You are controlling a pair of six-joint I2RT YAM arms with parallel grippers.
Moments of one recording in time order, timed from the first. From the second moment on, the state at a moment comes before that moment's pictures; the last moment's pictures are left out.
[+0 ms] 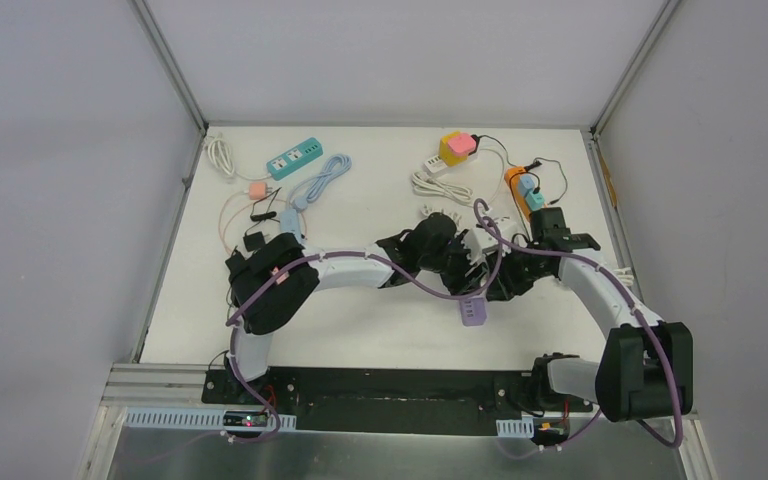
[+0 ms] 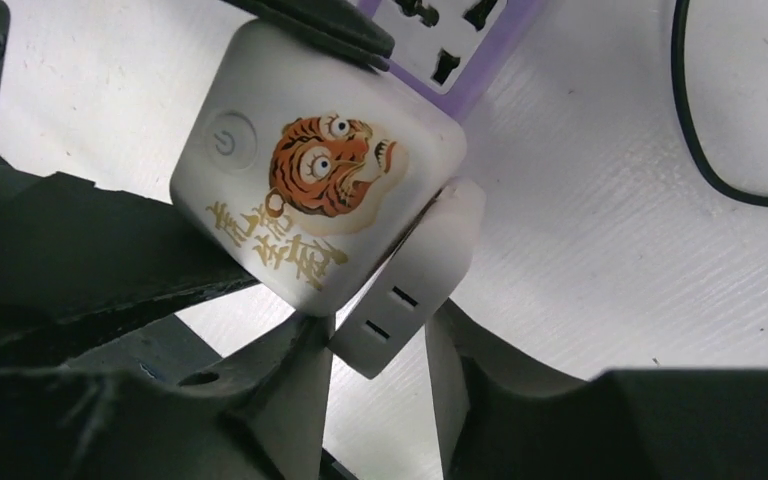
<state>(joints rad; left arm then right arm) -1.03 1.93 1.23 0.29 0.41 0.08 0.13 1.24 0.77 -0.81 -0.52 -0.44</state>
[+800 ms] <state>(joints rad) -1.00 1.92 1.22 0.24 0.48 0.18 0.02 1.31 0.83 -0.84 -0.60 -0.72</state>
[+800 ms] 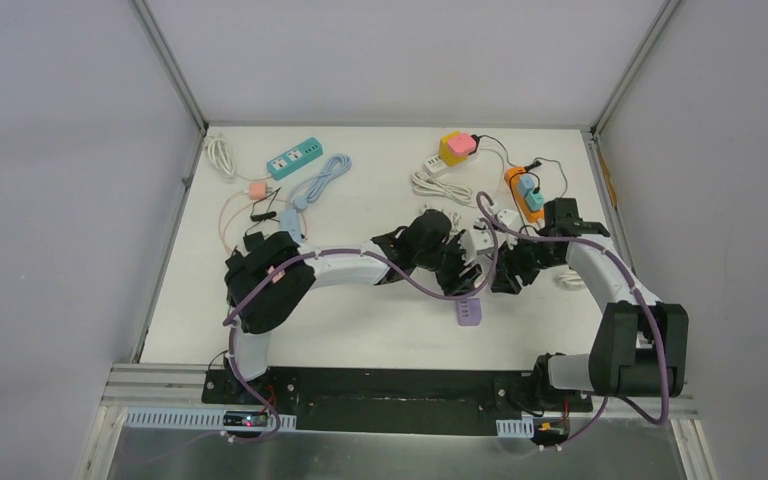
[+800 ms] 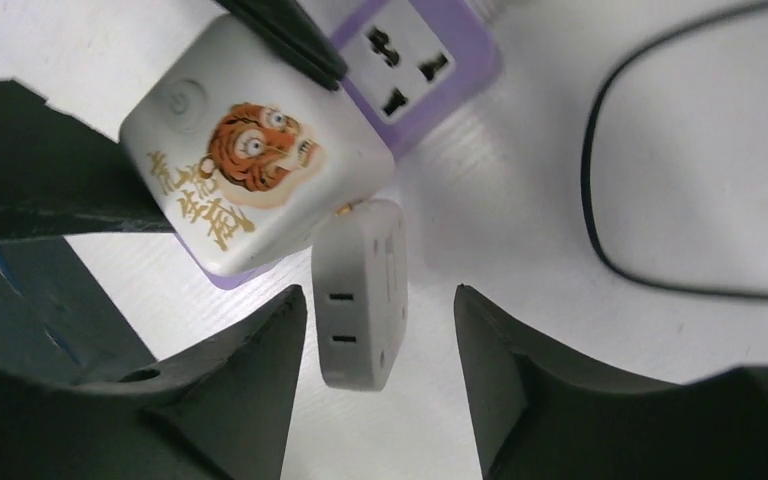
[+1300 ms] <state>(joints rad) -0.98 1.91 1.21 0.23 0.52 0.19 0.01 1.44 0.87 -0.92 -0.78 -1.15</state>
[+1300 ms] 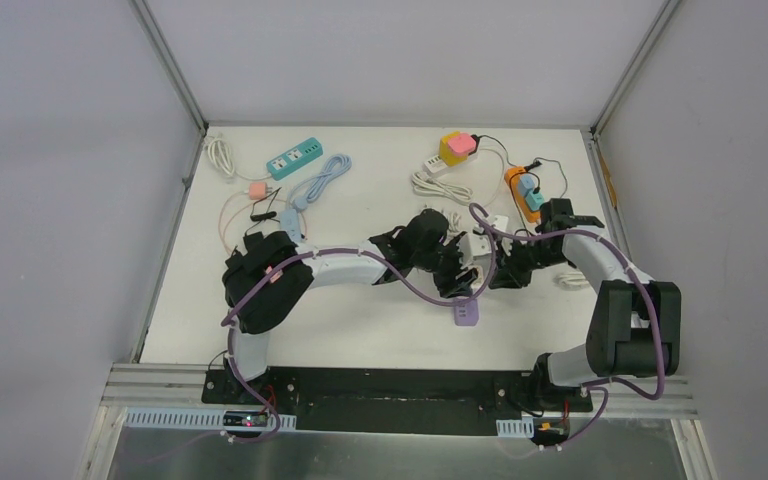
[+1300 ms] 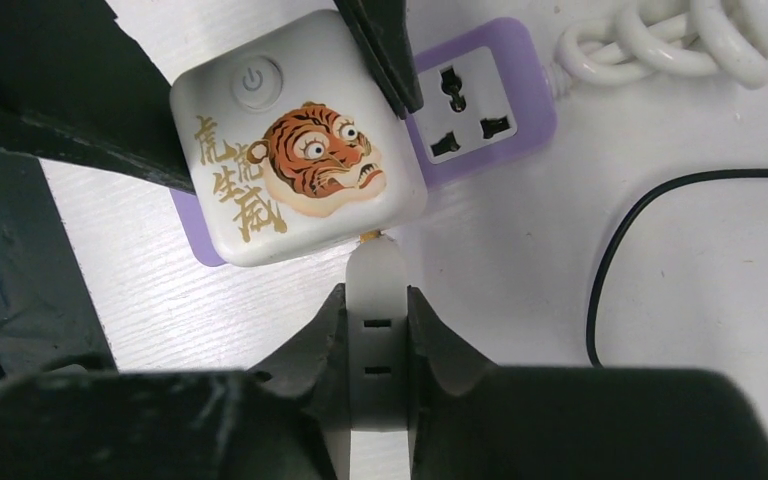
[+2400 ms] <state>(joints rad) -0.99 1.87 1.13 0.19 0.50 0.26 -0.06 1.34 0.79 -0.96 -0.79 -1.47</state>
